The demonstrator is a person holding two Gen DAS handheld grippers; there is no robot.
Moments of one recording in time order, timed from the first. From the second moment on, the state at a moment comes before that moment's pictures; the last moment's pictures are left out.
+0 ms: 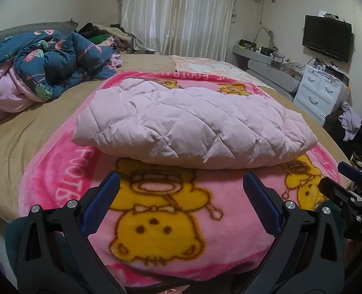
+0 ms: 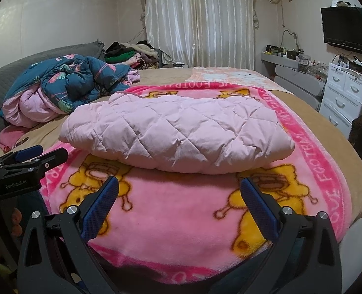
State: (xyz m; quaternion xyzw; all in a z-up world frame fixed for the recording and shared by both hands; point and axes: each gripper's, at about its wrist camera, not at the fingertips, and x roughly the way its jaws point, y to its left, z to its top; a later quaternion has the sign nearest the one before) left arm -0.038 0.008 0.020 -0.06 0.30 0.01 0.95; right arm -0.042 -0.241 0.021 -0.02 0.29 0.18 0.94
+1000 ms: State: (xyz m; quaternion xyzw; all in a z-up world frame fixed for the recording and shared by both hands) left arm -0.039 0.011 0.026 -0.05 0.29 0.02 0.95; right arm -0.042 -0.243 0.021 -0.01 0.29 0.17 0.94
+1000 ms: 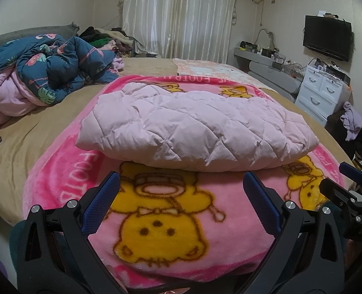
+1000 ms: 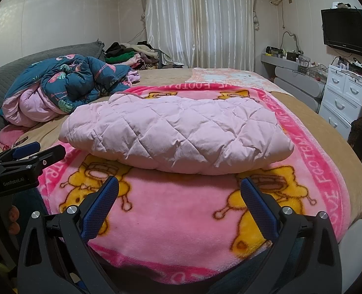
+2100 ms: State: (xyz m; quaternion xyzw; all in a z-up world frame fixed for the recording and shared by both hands) left arm -0.039 0.015 0.028 -0.05 0.28 0.03 0.96; right arm -0.040 -0.247 0.019 -0.01 0.29 0.17 0.94
